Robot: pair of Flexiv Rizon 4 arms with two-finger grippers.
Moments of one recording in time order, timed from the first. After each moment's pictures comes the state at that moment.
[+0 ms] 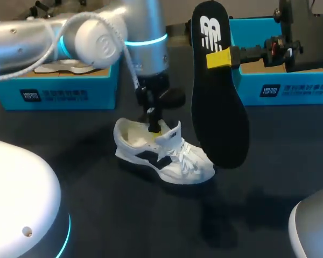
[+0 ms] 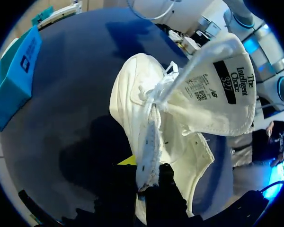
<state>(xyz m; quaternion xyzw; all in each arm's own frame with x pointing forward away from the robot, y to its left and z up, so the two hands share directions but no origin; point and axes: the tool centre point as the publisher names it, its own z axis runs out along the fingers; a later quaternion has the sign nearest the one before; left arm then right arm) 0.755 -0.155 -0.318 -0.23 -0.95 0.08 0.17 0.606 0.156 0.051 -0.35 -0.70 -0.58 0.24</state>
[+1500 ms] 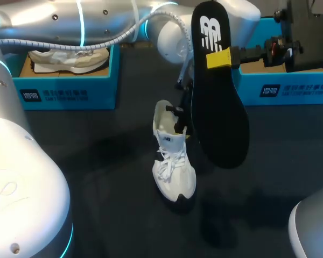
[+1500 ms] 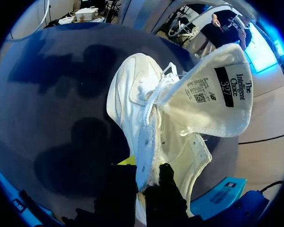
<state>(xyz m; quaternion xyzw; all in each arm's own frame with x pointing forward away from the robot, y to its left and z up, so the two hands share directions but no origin) 0.773 -0.220 -0.349 -0.66 -0.73 -0.04 0.20 0.606 0.156 0.051 -0.35 -0.70 -0.58 0.24</state>
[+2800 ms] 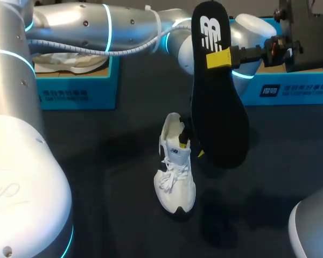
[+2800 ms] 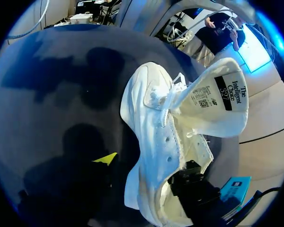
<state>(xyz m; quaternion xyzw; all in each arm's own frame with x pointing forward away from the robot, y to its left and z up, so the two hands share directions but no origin) 0.754 -0.251 -0.376 -0.66 -0.71 -0.03 0.24 0.606 0.156 0.051 -0.35 -0.70 -0.58 0.24</state>
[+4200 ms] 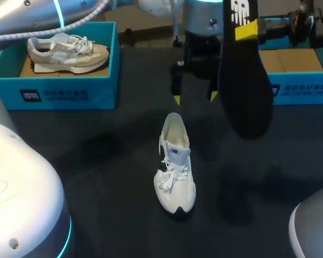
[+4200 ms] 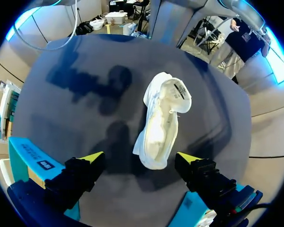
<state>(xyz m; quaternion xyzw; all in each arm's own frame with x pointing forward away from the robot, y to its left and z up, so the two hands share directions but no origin) 0.828 -0.256 -0.239 -0.61 -0.79 0.05 0.09 0.685 0.096 0.045 -0.44 -0.66 -0.56 0.25</state>
